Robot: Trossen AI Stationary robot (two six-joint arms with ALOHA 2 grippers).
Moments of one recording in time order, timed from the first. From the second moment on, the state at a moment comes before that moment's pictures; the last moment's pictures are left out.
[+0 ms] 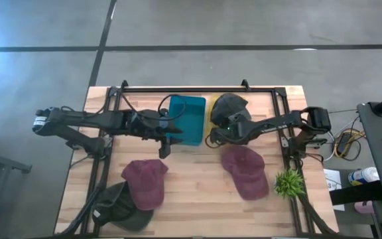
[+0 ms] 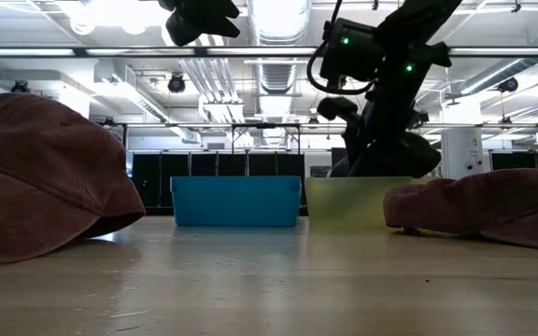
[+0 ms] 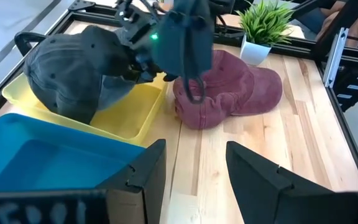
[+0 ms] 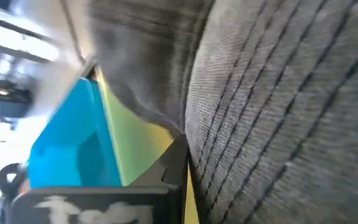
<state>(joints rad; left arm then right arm) -0.03 1.23 1.14 -0.42 -0.08 -0.18 -0.05 1.70 0.99 -0.54 0.72 2.22</state>
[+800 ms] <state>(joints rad) -0.01 1.23 1.14 -0.34 -0.07 -0.19 -0.07 1.56 0.98 -0.54 0.44 2.01</state>
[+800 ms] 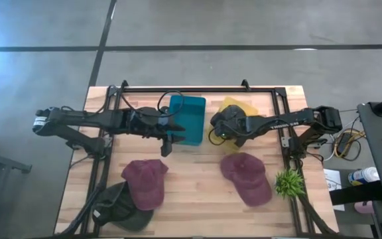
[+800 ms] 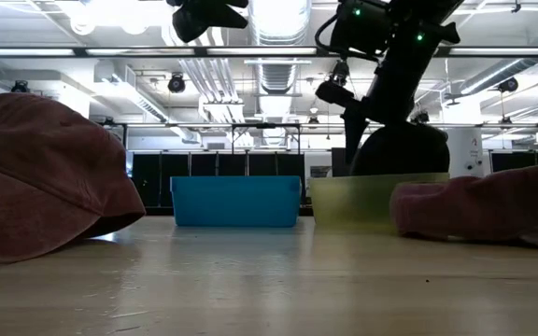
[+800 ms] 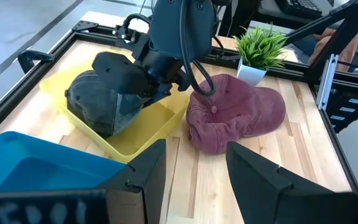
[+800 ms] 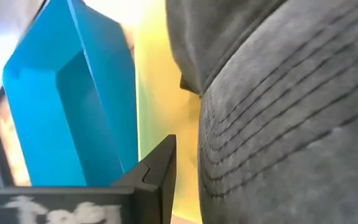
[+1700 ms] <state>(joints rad) -0.01 1.24 1.14 -0.33 -0.07 -0.19 0.21 1.47 1.18 -0.84 0.23 1.15</state>
